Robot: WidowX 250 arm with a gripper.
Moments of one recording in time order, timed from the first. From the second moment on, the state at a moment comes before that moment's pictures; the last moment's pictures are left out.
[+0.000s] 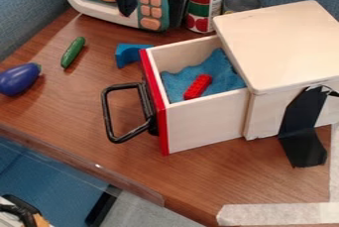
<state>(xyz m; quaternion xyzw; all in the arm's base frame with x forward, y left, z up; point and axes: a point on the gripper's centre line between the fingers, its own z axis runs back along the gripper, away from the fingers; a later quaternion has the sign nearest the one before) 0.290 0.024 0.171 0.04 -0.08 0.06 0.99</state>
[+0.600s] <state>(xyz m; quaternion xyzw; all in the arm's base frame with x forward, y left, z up) 0.267 0.046 0.158 0.01 -0.07 -0.05 1.00</state>
